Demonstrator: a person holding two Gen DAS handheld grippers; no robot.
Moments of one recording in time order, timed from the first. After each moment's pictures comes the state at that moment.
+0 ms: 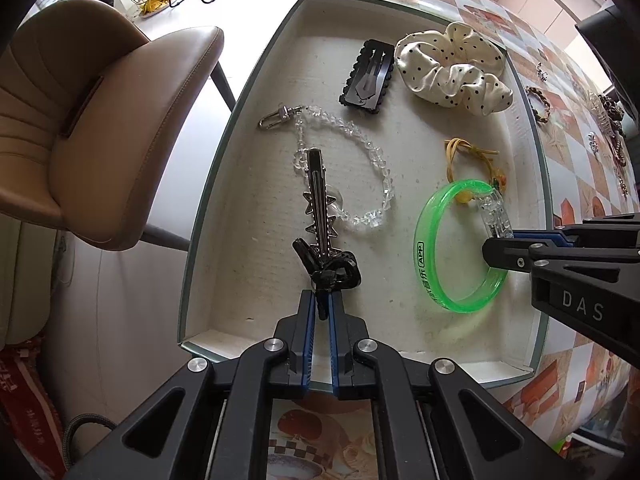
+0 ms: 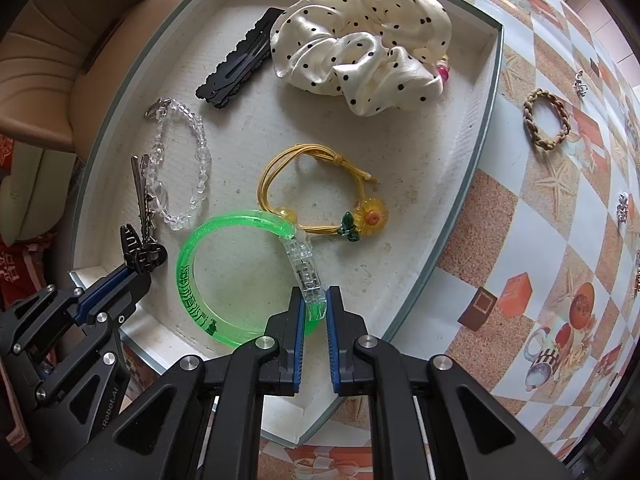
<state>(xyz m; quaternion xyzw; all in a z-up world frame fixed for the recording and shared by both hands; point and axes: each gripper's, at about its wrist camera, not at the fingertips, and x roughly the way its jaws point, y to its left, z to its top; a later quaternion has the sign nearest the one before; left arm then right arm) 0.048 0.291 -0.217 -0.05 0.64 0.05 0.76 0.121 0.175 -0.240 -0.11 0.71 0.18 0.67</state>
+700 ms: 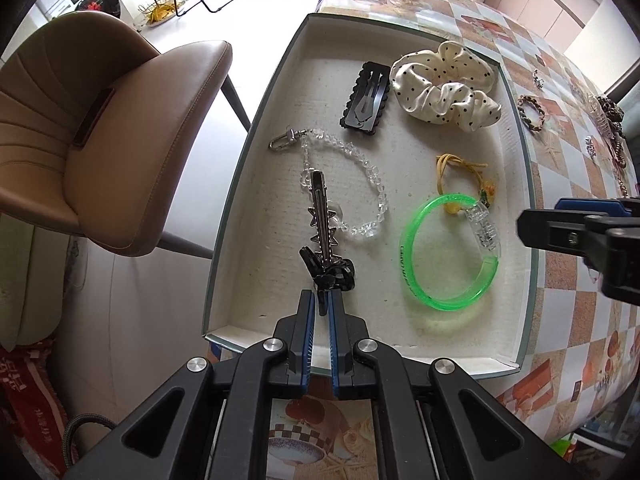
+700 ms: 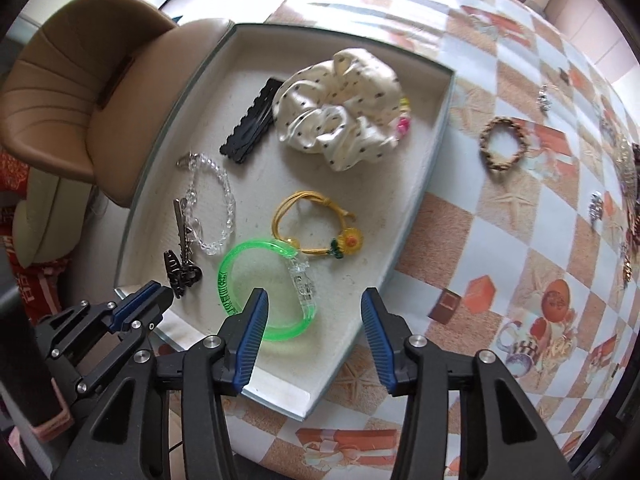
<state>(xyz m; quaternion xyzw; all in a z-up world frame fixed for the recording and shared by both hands) 0.046 0.285 -0.191 -0.04 0.63 0.06 0.77 0.138 0.153 -0.171 -0.07 0.68 0.19 0.70</state>
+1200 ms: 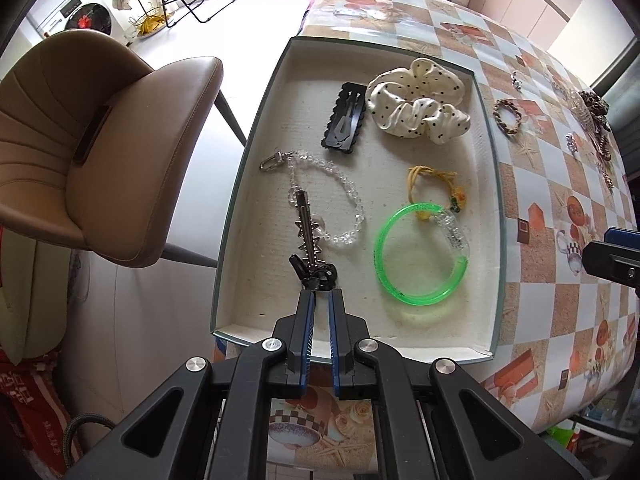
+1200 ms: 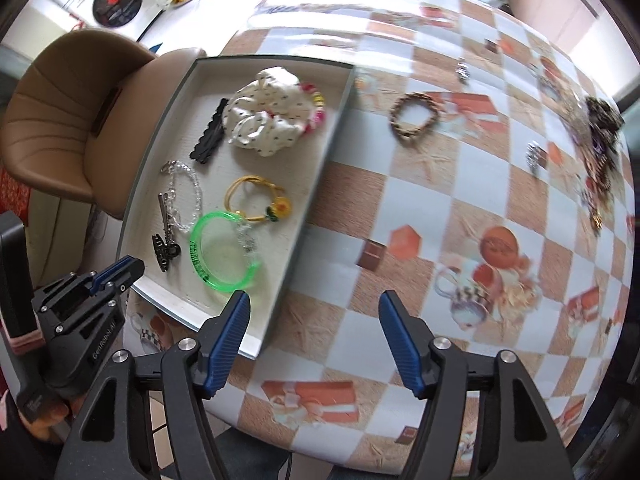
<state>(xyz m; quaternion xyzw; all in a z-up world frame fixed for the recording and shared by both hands) 0.046 0.277 -0.164 -0.03 0.63 0.04 0.78 0.114 0.074 -0.132 -0.02 0.67 0.14 0.73</state>
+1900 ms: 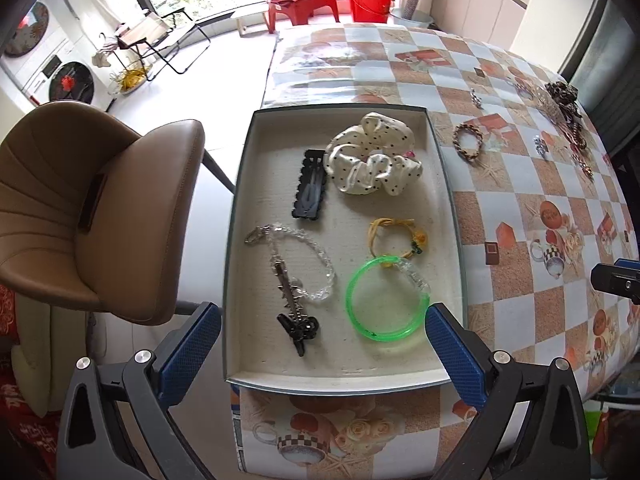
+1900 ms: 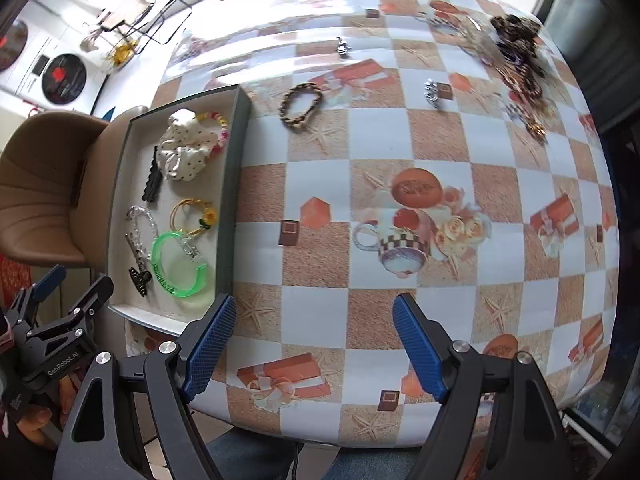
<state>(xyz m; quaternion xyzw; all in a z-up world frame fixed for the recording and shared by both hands) 0.069 0.246 -0.122 0.04 0.59 0.00 0.81 0.091 -0.004 -0.126 0.08 0.67 0.04 0.74</state>
